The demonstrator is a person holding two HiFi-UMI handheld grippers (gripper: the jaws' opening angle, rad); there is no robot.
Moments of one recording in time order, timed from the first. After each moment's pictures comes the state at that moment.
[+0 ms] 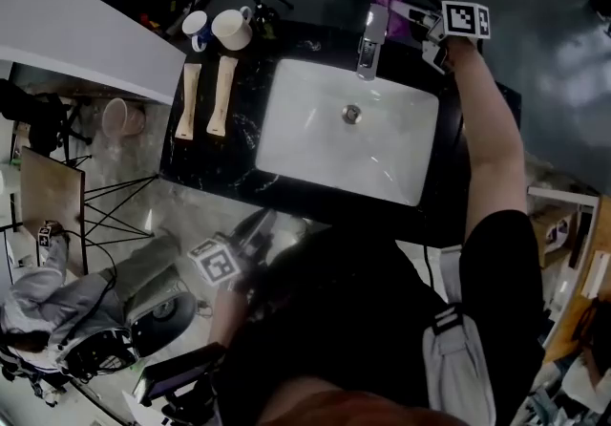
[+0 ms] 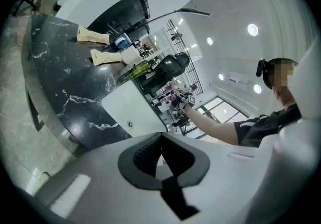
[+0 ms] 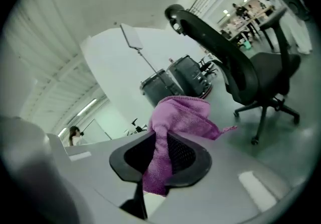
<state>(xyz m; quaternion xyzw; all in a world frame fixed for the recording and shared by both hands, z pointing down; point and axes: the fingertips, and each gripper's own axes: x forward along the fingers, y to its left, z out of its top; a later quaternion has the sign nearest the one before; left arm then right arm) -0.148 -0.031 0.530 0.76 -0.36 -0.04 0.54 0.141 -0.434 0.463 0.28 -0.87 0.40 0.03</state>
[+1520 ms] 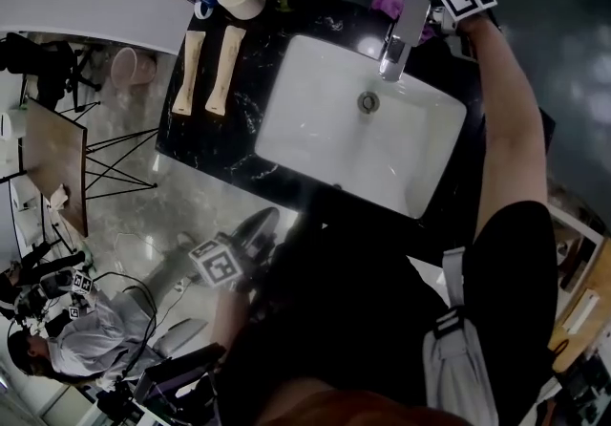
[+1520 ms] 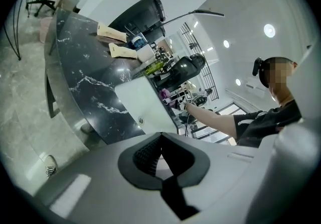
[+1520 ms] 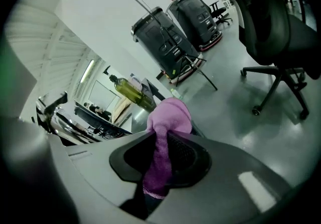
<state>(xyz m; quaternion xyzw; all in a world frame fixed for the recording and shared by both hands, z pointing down) -0.135 -0.019 0.556 0.70 -0.43 -0.03 0.58 0.113 -0.449 0.620 0.13 -0.82 0.46 0.31</state>
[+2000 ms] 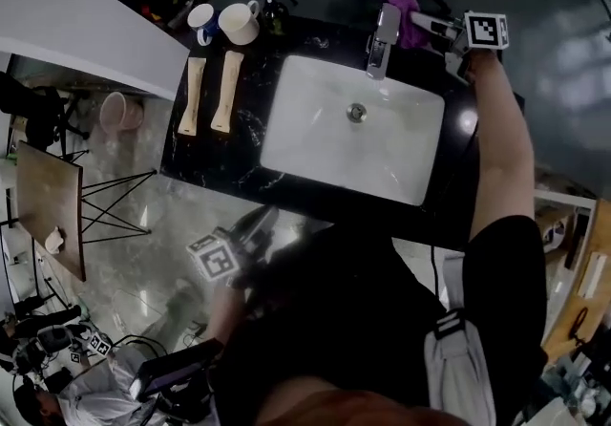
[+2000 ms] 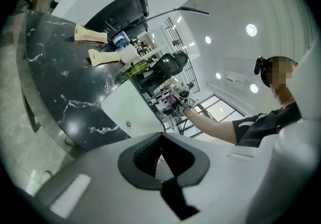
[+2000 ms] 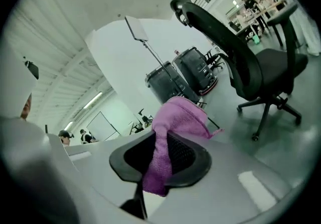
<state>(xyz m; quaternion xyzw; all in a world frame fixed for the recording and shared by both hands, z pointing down) -0.160 -0.033 0.530 0.77 -0.34 -0.04 0.54 0.136 -0.404 0.457 0.20 -0.90 0.38 0.06</state>
